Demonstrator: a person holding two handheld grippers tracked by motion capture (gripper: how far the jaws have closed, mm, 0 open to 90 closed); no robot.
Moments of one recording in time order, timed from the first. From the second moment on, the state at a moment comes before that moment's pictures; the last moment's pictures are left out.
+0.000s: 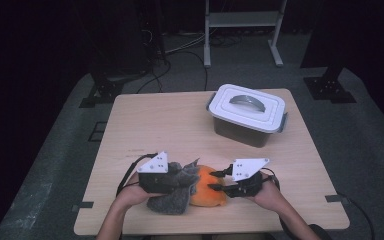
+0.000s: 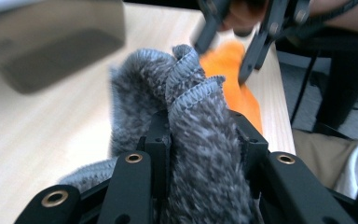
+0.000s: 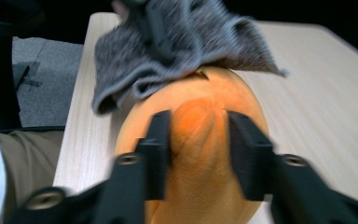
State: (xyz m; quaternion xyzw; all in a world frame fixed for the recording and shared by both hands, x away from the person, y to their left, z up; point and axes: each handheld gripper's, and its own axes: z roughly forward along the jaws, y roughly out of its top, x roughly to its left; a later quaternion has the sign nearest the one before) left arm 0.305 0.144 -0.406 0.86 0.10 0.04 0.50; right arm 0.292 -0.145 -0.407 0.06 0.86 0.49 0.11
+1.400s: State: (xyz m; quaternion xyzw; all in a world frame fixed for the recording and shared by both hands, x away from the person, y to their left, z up) left arm 0.314 0.161 -0.419 0.85 0.11 -0.02 0.51; right arm 0.306 -0.149 -0.419 0.06 0.88 0.47 0.08
